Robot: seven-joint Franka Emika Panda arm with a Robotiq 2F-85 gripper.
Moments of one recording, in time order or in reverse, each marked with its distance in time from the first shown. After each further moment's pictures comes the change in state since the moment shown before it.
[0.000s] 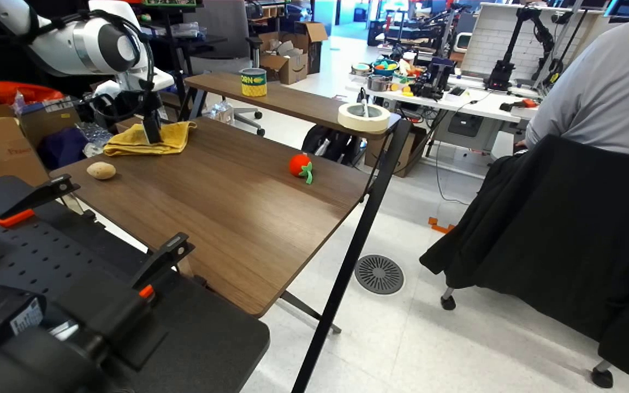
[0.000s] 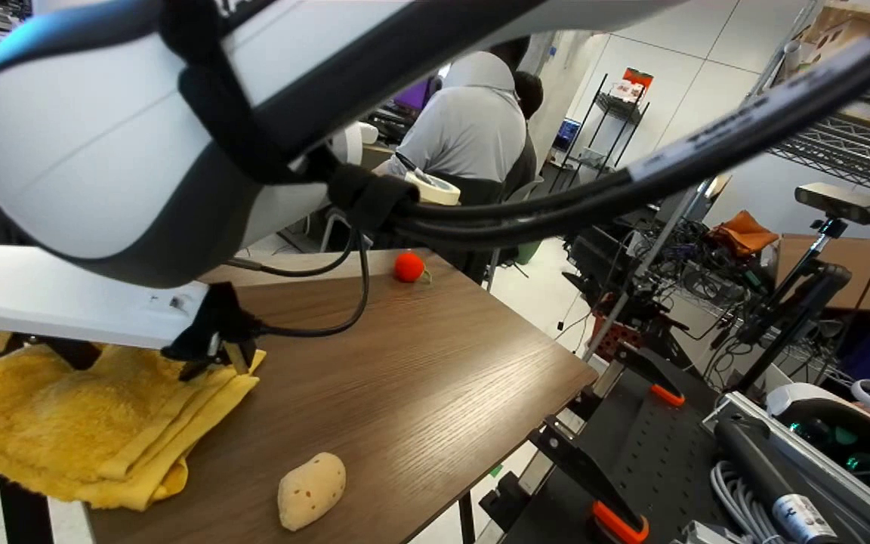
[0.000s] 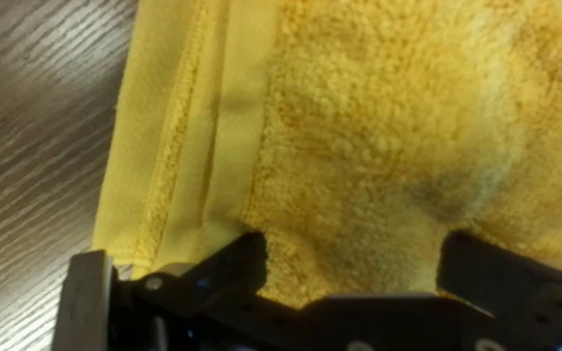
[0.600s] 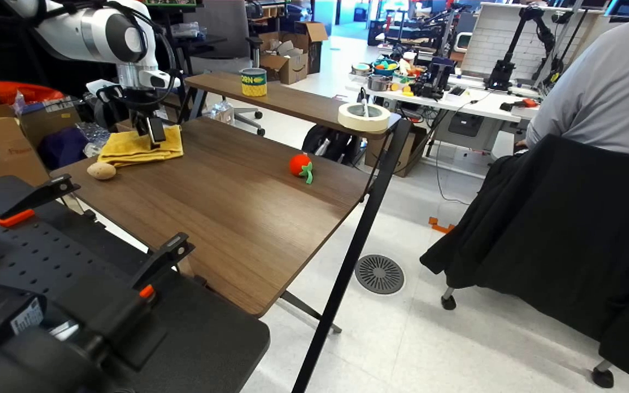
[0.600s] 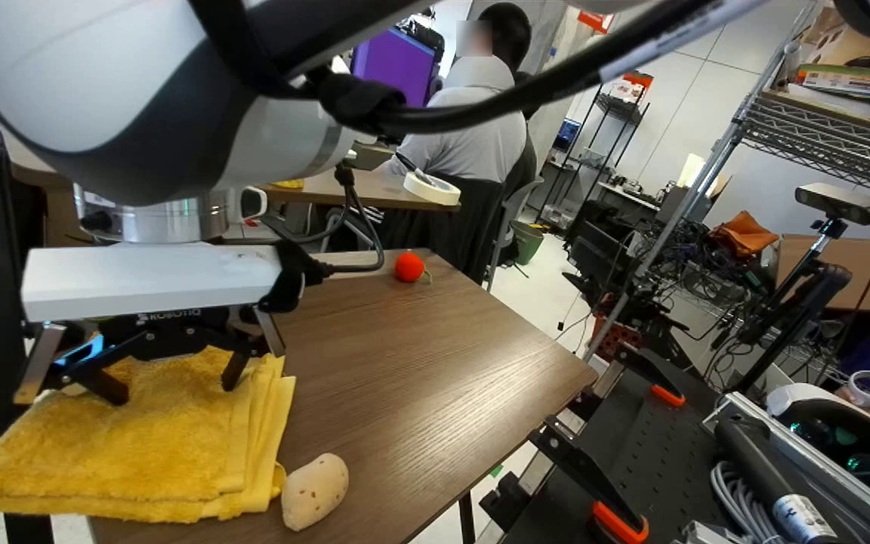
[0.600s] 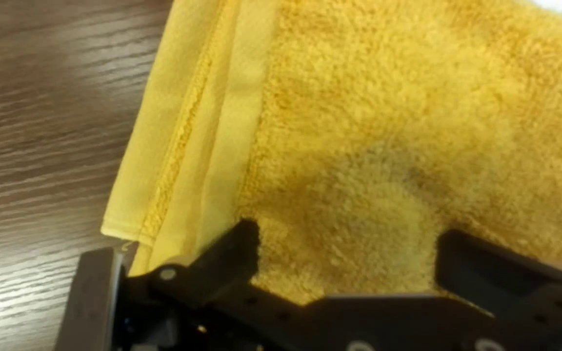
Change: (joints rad) arm -0.083 -0.002 0.097 0.062 0.000 -0.285 -0.404
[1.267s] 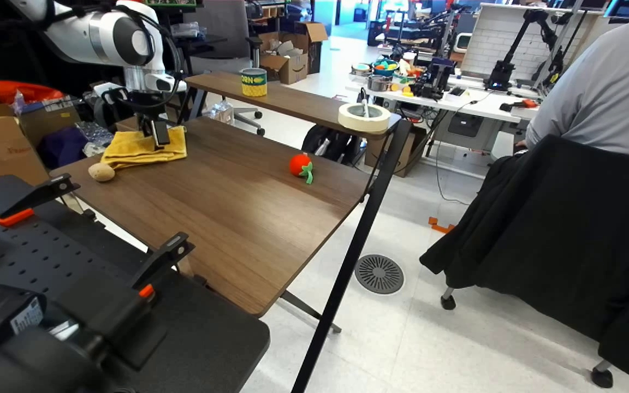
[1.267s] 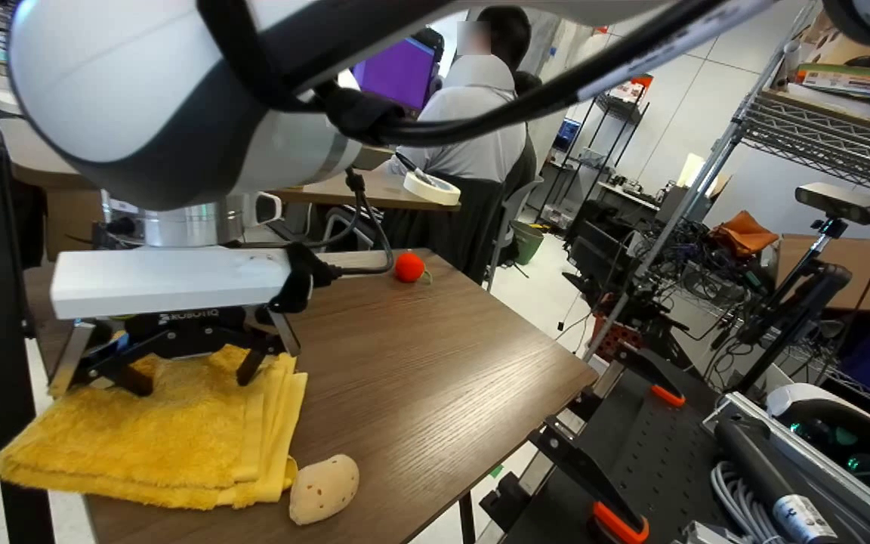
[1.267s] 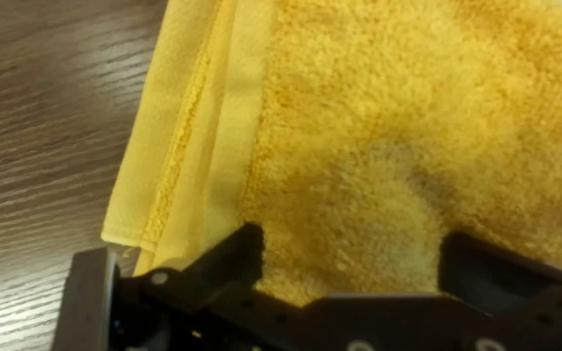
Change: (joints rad) arm -0.018 0.013 -0.014 0.007 0.013 -0.009 0.033
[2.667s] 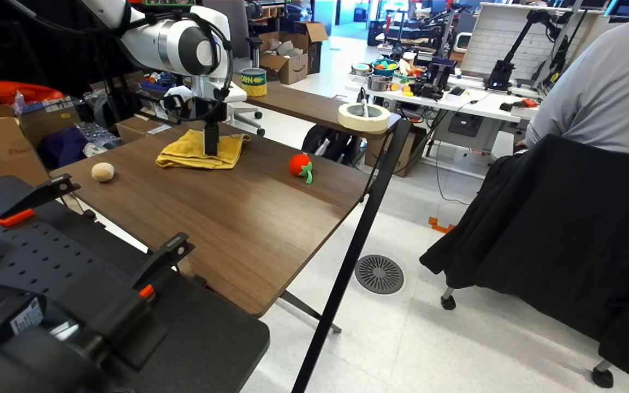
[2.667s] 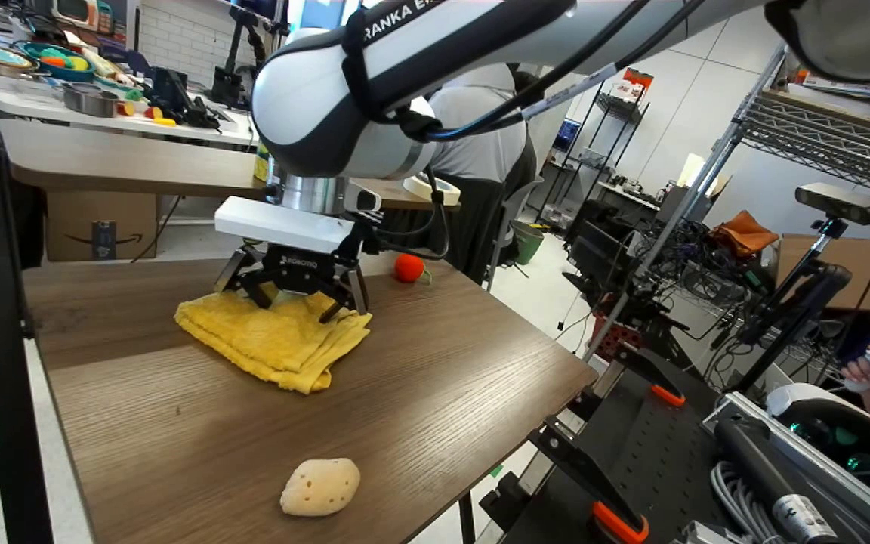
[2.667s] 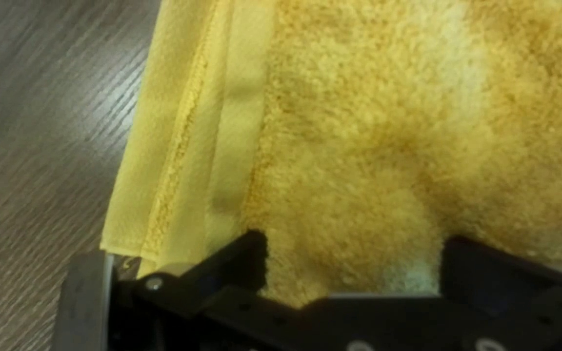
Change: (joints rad) arm -0.193 0.025 -0.045 0.035 0.075 0.041 0.201
